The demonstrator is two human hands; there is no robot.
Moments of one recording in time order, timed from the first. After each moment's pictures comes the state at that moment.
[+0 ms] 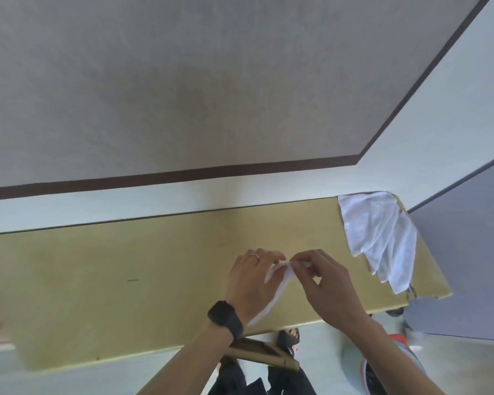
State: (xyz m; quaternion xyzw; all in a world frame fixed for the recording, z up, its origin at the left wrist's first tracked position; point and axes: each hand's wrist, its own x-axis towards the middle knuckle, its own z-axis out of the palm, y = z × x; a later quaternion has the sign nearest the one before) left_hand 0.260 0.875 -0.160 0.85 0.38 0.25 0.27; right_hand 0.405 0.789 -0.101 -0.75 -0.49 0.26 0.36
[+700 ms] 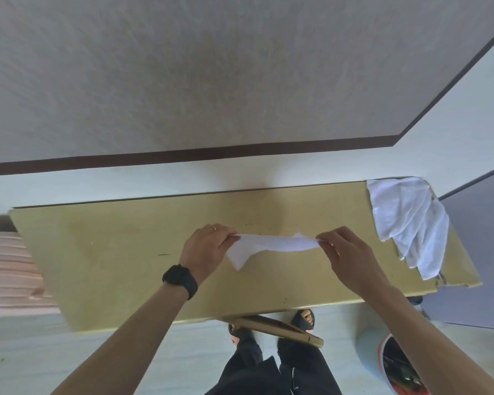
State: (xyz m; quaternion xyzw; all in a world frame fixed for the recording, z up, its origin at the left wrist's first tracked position) left_hand 0.126 0.954 -0.175 0.86 0.44 0.14 0.21; right_hand 0.405 0.805 -0.150 -0.78 -0.57 0.15 0.19
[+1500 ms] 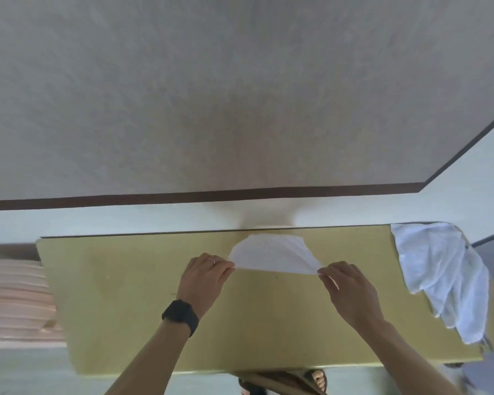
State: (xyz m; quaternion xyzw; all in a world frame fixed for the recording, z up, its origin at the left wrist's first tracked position) left_hand 0.100 0.994 -0.195 0.88 0.43 0.17 0.06; right_hand 0.405 0.860 -0.203 -0.79 -0.58 0.06 0.18
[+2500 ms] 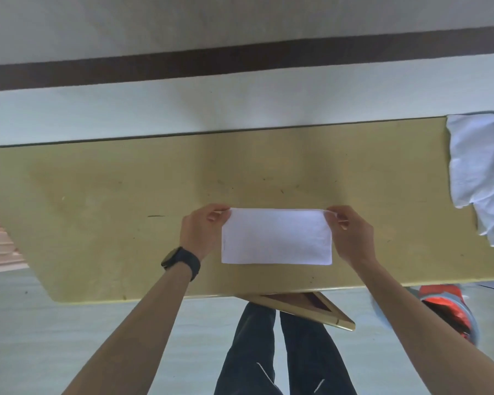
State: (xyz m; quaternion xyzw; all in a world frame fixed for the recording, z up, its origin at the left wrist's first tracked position) left_hand 0.106 0.972 -0.332 0.60 0.66 0.10 0.45; right_hand 0.382 0.853 -0.331 -0.85 -0.27 0.36 0.28
